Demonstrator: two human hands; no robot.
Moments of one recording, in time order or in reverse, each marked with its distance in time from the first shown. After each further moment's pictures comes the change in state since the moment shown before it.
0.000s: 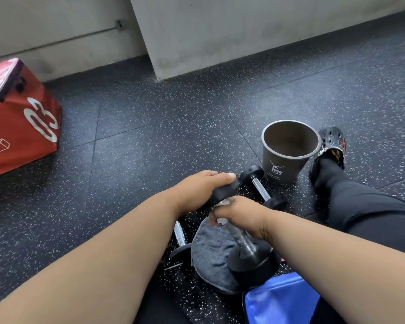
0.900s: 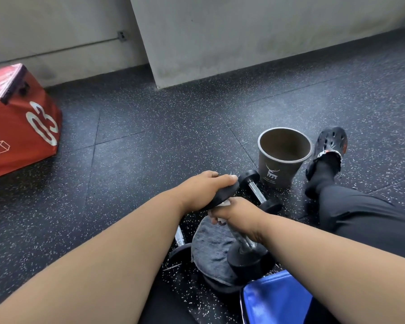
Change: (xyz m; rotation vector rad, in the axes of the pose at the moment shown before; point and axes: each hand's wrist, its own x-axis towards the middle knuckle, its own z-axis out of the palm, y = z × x) left_hand -0.014 -0.005 0.004 0.112 0.107 -0.030; right_hand -0.032 -0.011 0.018 0.008 0.151 0.025
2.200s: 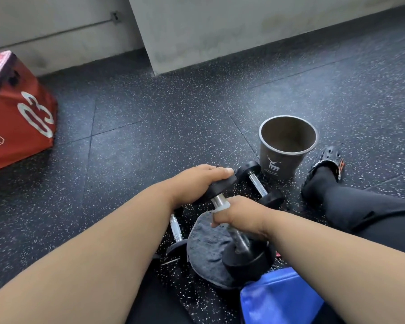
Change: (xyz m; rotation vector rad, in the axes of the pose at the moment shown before) left_hand 0.002 0.026 -0.005 -0.071 -0.122 0.003; right_hand 0.034 0.023 -0.026 -0.143 -0.162 -0.001
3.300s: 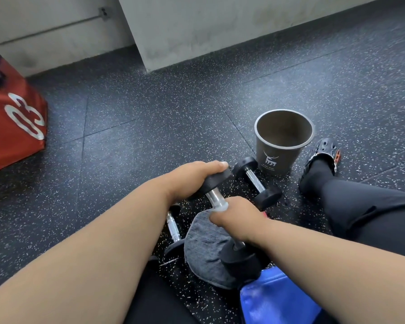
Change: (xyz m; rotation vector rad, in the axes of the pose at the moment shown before) left_hand 0.013 0.000 -0.004 0.065 -0.001 -0.071; right_hand -0.013 0.001 0.015 -0.192 0.259 0.029
